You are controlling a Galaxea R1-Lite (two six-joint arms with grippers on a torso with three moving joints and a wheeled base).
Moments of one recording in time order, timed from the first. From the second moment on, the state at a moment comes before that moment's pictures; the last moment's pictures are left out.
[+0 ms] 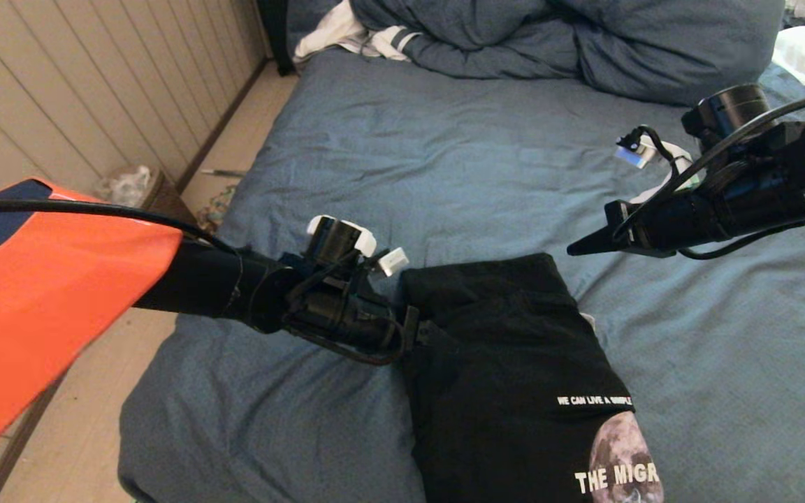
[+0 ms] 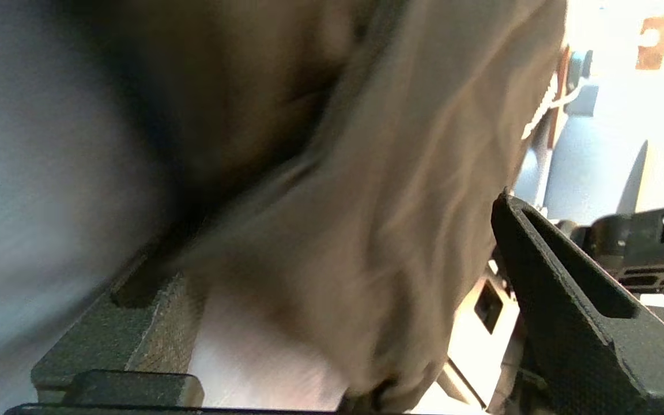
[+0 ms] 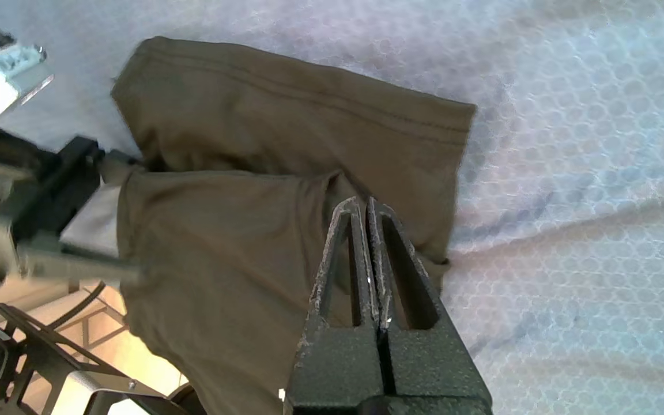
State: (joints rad) left arm -0.64 2.13 -1.41 0.01 -0.68 -0.32; right arm 0.11 1.79 -1.64 0.58 0.47 0.03
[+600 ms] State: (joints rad) left arm -0.67 2.17 -1.43 0.02 -0.68 -0.34; right arm 0.10 1.84 -1.67 0.58 0.47 0.04
